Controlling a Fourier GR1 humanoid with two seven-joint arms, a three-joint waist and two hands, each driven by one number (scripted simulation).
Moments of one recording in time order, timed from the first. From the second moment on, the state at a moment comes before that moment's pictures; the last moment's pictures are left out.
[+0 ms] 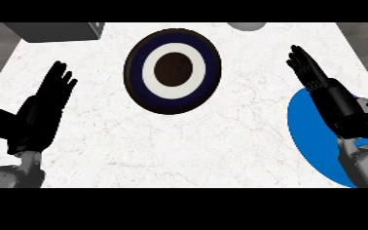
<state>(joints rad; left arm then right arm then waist) -0.10 0.45 -0.12 -1.65 0.42 0.29 0.17 -0.25 -0.57 0.24 -1.58 -0.32 -0.03 -0.08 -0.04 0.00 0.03</state>
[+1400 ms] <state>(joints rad) 0.08 0.55 -0.13 -1.46 0.10 0.25 -0.14 0.15 -0.83 -0.46 -1.47 -0.77 0.39 -0.08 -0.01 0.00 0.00</state>
